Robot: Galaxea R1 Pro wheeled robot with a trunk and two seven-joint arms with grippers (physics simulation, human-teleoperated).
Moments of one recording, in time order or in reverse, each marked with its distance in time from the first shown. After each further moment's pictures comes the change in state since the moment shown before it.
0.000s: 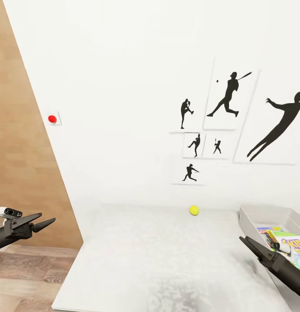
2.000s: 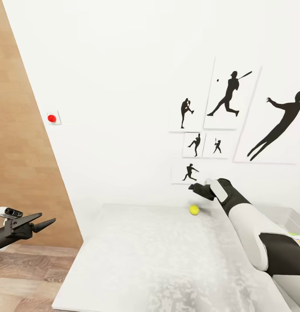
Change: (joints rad) left arm 0.000 -0.001 -0.001 0.000 0.001 0.012 0.000; right arm -1.028 0.224 0.462 0.829 0.200 -0.021 -1.428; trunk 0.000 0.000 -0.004
